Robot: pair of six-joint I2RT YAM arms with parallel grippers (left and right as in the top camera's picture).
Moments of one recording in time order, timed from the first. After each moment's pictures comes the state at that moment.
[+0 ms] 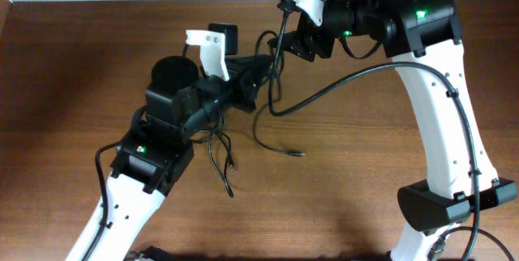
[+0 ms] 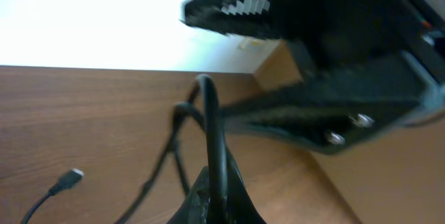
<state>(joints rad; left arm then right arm) -0.43 1.19 1.17 -0.20 0.35 -0.49 0.34 1.94 2.40 -1.21 -0.71 -0.75</state>
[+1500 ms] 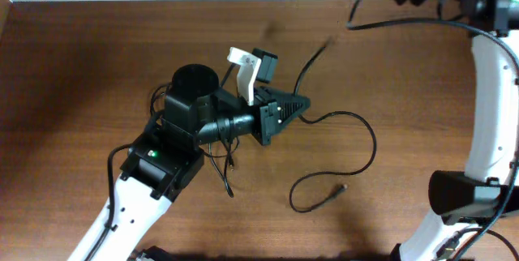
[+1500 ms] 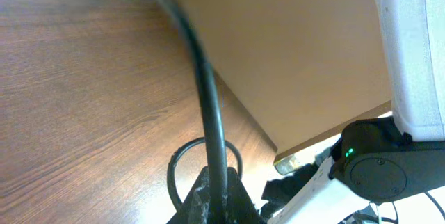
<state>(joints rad) -0.51 1.19 1.17 -0.26 0.70 -0.55 -0.05 1.94 2.37 -0.96 -0.47 -0.65</state>
